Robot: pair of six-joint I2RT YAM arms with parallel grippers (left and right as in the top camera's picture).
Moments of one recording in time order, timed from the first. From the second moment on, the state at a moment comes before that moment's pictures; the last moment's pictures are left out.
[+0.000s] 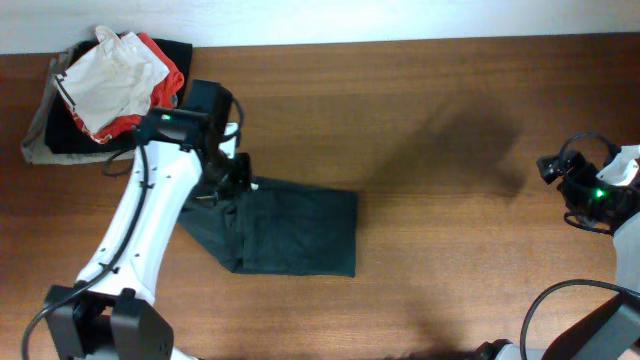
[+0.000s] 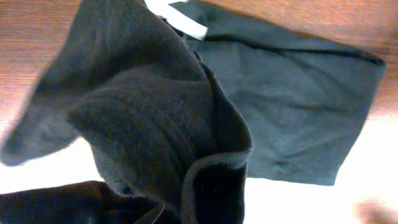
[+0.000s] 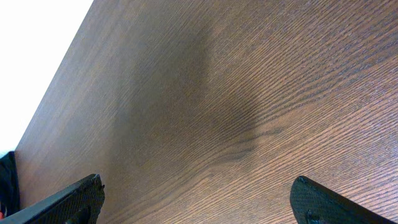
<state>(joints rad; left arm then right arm) -0.21 1.69 1.53 -1.29 0.07 -0.25 -0.70 1.50 1.02 -0.54 -0.56 0.23</state>
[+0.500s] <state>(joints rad) -0.46 1.69 1.53 -1.21 0.07 -0.42 -0.70 1.50 1.02 -0.54 -0.56 0.23</state>
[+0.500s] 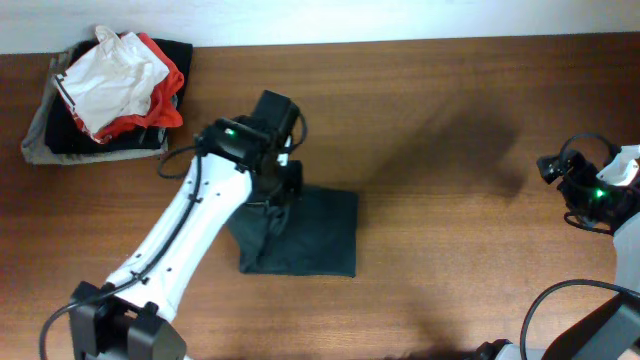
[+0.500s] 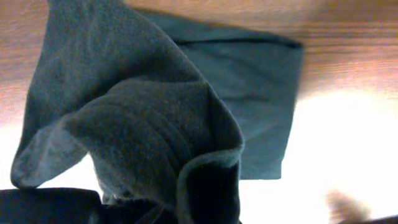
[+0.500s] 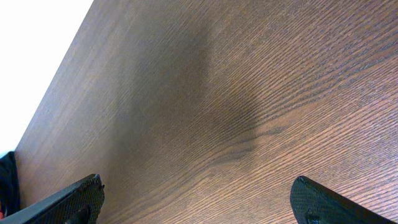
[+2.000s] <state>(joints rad) -0.67 1.90 1.61 -1.14 0.18 -0.44 -0.70 1.50 1.02 -0.54 -0.57 0.23</state>
